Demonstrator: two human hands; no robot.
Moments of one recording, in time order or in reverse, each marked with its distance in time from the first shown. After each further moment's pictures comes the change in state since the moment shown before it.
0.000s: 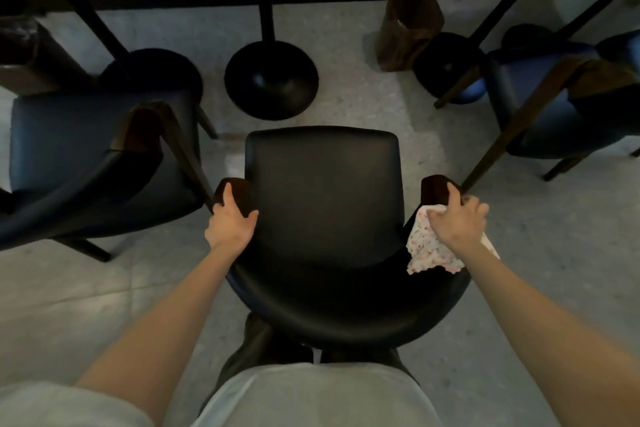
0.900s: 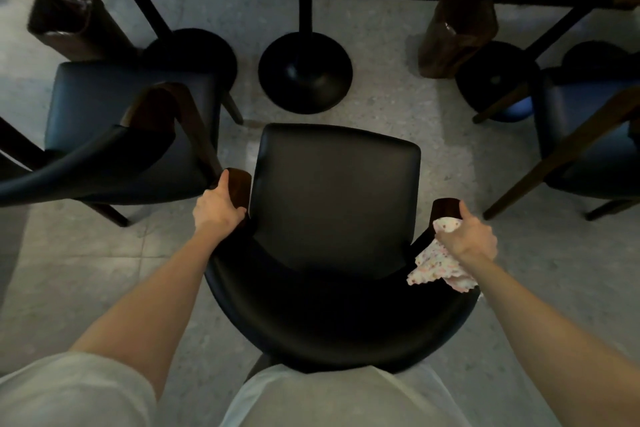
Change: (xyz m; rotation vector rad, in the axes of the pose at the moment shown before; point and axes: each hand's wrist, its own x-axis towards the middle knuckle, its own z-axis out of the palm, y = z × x) left_hand 0.016 0.009 0.003 0.144 0.071 -0.065; right_hand 0.060 0.010 0.001 0.123 -0.126 -0.002
